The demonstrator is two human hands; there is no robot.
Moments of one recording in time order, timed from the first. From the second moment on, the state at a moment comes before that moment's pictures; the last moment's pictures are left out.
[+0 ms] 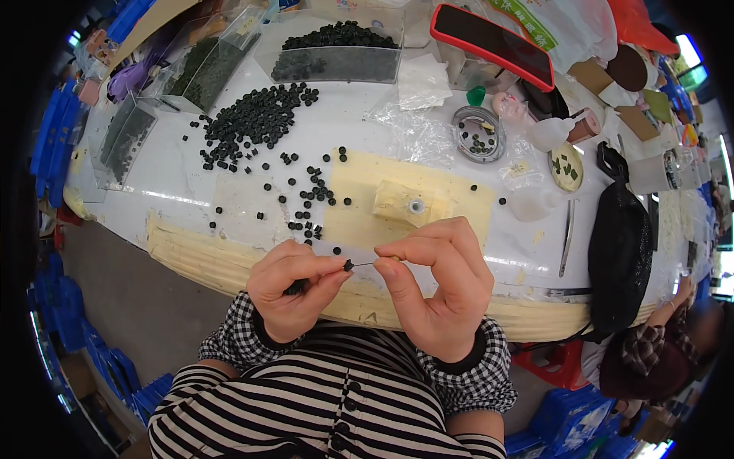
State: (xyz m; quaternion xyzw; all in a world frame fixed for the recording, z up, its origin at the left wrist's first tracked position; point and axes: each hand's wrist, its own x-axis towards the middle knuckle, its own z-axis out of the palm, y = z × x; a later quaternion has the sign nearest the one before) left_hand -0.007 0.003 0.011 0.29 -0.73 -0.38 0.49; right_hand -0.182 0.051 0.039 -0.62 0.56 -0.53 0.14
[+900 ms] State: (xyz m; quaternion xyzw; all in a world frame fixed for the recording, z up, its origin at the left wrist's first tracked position) left_hand -0.007 0.002 0.000 0.32 -0.68 -0.46 0.48; right_hand -0.175 0.061 0.027 -0.65 0.60 -0.45 -0.08
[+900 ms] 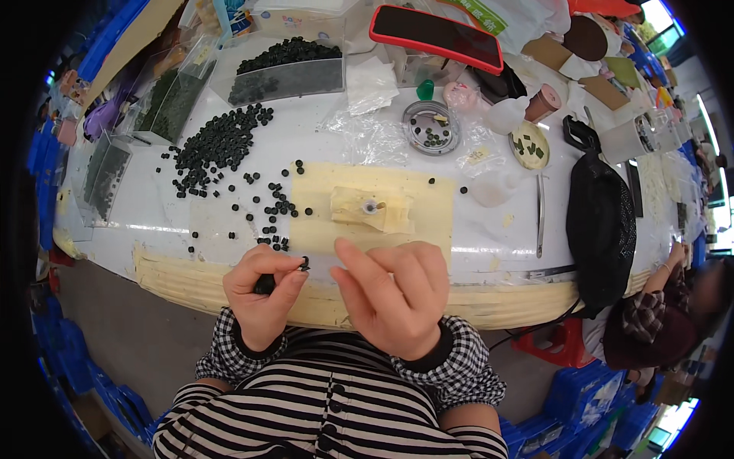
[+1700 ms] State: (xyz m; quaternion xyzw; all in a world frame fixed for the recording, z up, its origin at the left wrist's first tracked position) left_hand -0.009 0.002 0.002 0.31 -0.68 -0.48 0.46; right_hand -0.232 0.068 0.015 -0.51 0.81 -0.31 0.01
